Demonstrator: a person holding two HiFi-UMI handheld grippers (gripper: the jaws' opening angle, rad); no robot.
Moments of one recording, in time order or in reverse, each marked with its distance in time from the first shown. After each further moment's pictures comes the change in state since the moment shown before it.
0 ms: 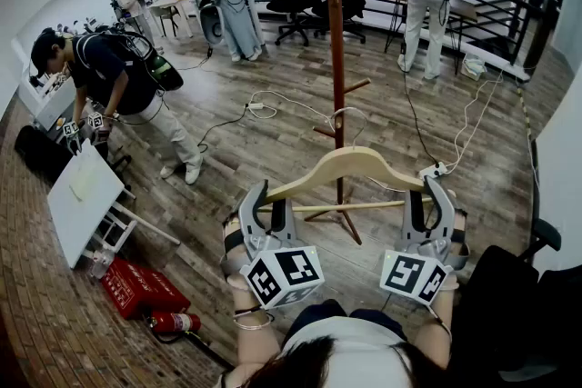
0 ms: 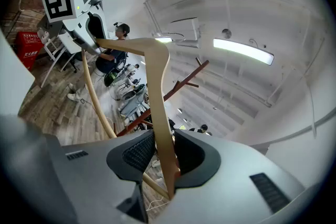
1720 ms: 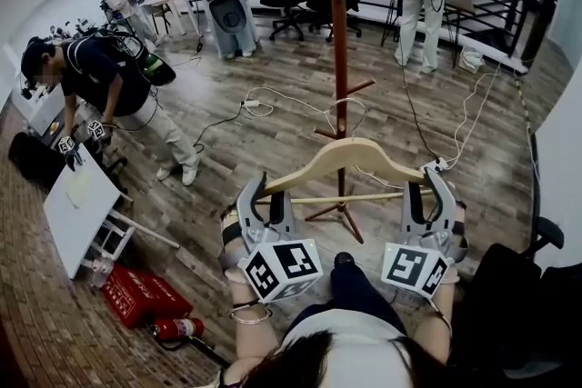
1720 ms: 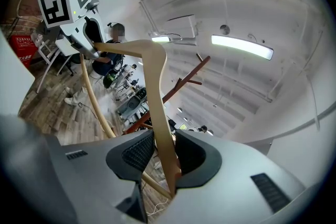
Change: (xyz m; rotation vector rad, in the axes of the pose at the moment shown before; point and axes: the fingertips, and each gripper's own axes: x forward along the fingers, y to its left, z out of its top) left arm 0.043 0.013 0.001 -0.026 -0.008 -0.013; right arm 0.043 0.008 0.005 0.046 -0.002 0.001
